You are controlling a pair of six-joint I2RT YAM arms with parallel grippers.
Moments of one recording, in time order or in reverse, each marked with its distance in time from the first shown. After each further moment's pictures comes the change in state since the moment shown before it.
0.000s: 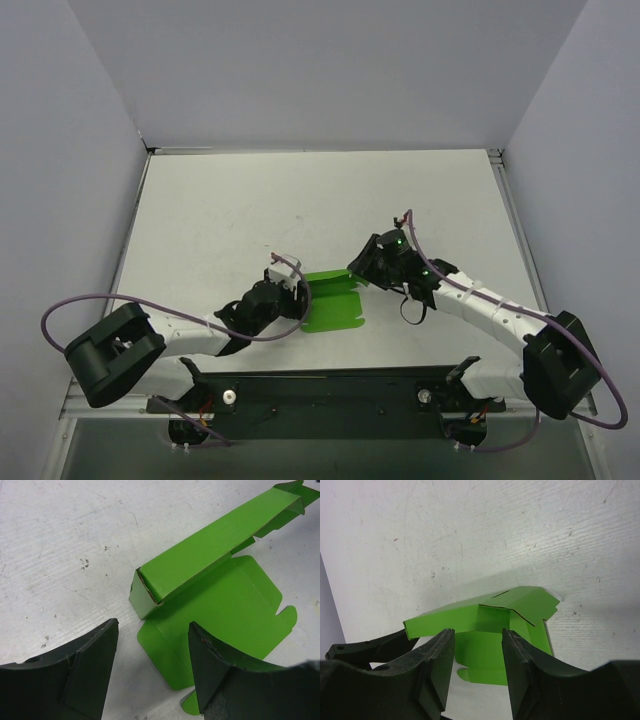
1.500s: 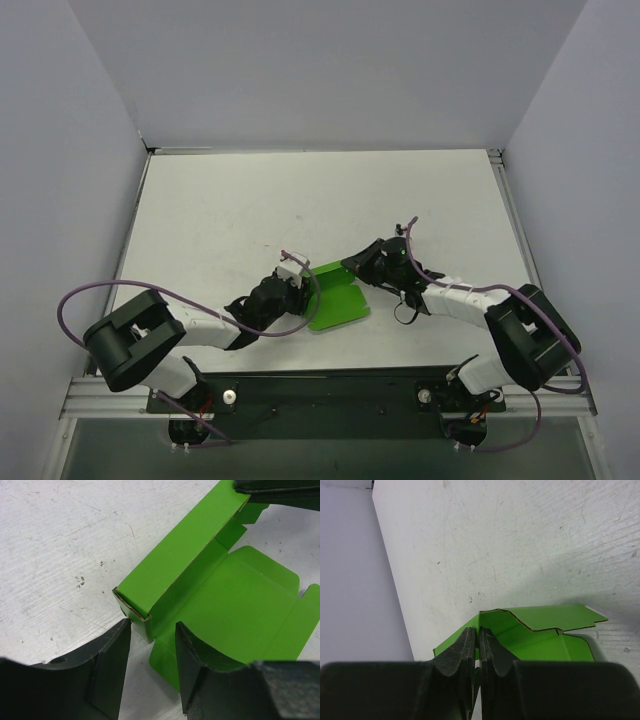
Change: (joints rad) left arm 0.002 0.125 0.057 0.071 0.006 0.072; right arm -0.067 0.195 -0.178 0.563 -0.138 0.203
